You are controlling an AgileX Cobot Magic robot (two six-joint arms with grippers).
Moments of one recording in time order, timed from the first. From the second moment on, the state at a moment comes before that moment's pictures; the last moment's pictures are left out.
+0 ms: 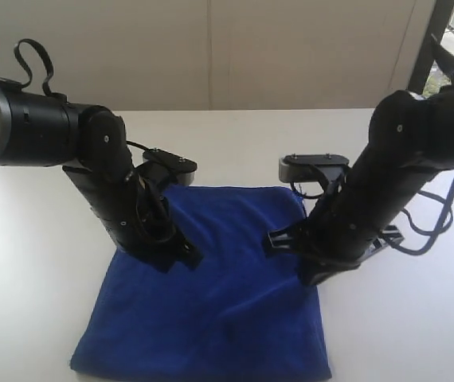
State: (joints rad) left arm -0.62 1.83 -1.20 -0.23 0.73 0.22; right arm 0.28 1.69 -1.01 0.32 0.79 -0.07
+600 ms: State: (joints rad) left arm -0.62 1.84 -1.04 -0.24 0.62 0.22; right arm 0.28 1.61 -0.75 0.42 0.66 -0.05
